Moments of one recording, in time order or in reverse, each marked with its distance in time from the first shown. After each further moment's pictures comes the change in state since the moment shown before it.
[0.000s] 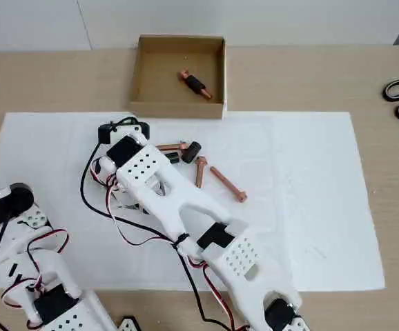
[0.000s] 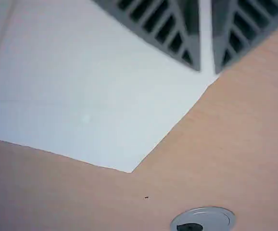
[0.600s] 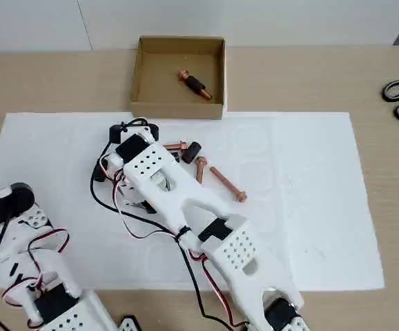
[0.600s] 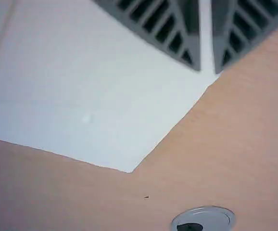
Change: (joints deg) left arm 0.0 0.0 0.0 0.0 0.0; right arm 3.1 5.5 -0.3 -1.1 0.0
